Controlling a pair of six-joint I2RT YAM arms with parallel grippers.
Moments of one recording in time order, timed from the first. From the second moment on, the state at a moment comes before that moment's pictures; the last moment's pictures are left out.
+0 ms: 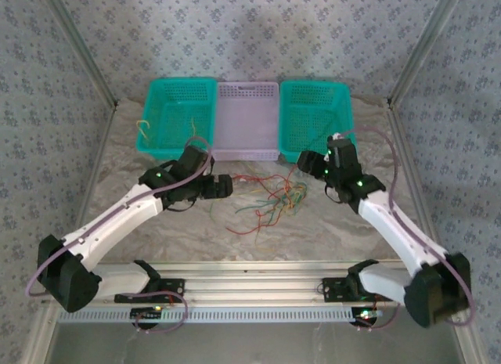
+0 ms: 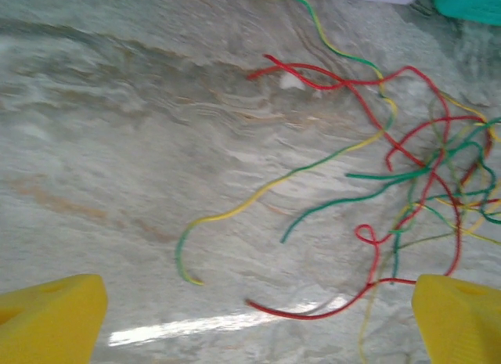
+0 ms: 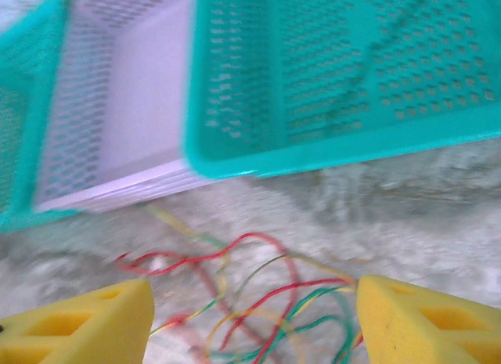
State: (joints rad) left arm -0.69 1.23 1.05 -0.79 -0.05 -0.66; right arm 0.38 1.09 0.84 -0.36 -0.01 0.63
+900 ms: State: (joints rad) left arm -0.94 1.73 1.24 -0.47 0.14 -0.69; right arm 0.52 0.95 0.53 -0.34 -0.10 0.67
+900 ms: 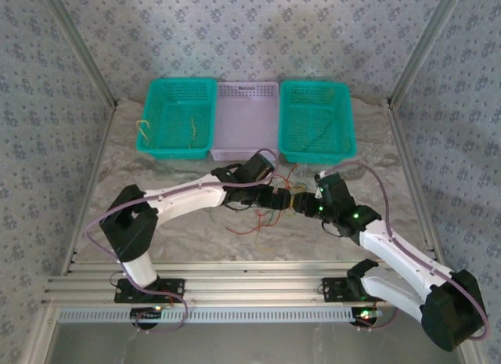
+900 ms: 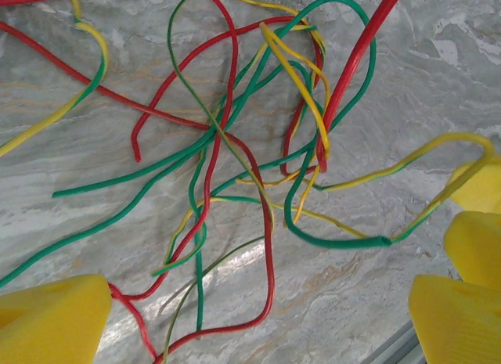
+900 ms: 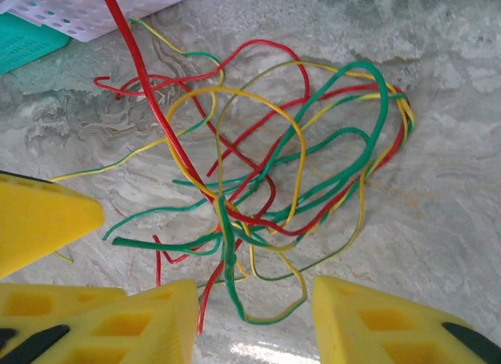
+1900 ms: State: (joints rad) left arm -0.94 1.85 1.33 -0.44 0.14 -0.70; right arm 0.52 0.98 0.52 -0.30 -0.07 0.66
